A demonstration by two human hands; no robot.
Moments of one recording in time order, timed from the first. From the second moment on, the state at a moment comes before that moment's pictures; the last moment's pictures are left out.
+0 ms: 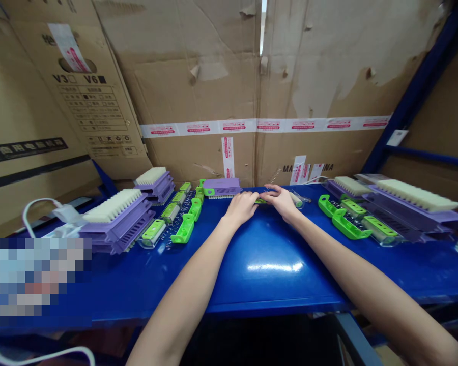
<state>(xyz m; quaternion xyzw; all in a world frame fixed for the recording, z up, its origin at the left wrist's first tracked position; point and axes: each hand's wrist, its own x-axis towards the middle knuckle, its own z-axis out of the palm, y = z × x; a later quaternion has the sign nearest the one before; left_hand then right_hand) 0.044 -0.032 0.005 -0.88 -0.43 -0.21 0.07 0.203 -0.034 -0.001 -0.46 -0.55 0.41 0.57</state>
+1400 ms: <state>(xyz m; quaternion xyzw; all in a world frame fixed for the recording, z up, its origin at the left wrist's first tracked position) 0.024 -0.022 0.007 -0.76 -0.57 -0.22 0.22 0.203 -0.026 -0.008 -0.48 -0.60 0.32 0.55</state>
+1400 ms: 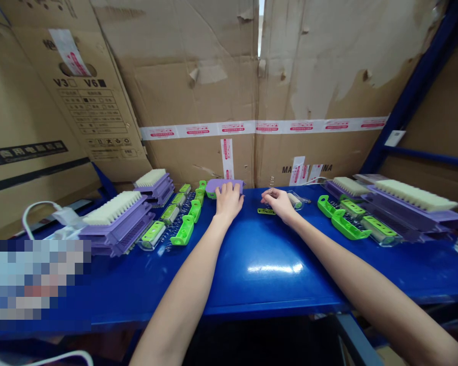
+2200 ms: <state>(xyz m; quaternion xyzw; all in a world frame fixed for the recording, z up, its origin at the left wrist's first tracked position) 0.019 -0.018 0.001 -0.78 -0.56 -0.21 0.19 0.197 -0.036 0.004 -0.51 -0.54 0.37 0.55</state>
